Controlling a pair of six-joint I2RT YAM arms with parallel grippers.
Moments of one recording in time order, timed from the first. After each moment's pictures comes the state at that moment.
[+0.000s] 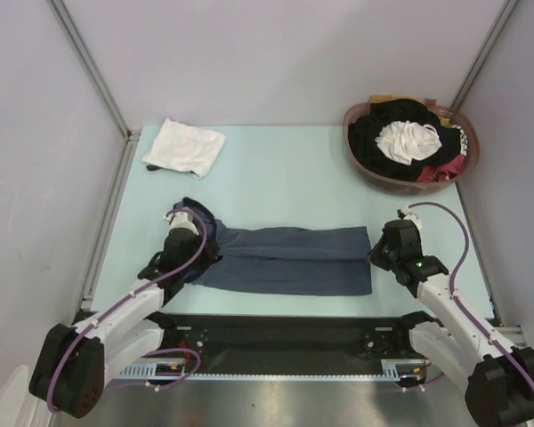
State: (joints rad) left arm -0.38 0.93 0.29 0.04 -0.07 -0.63; right arm 0.27 0.86 0.47 -0.42 0.14 0.66
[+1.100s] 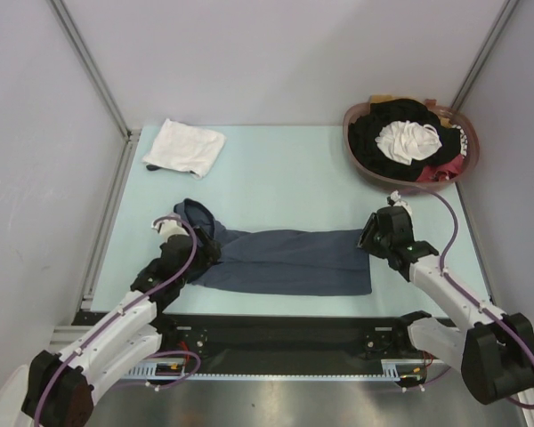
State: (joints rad) left arm -0.46 0.73 0.29 -0.16 -0.30 -0.78; right arm 0.30 1.01 0.54 -0.32 0.11 0.65
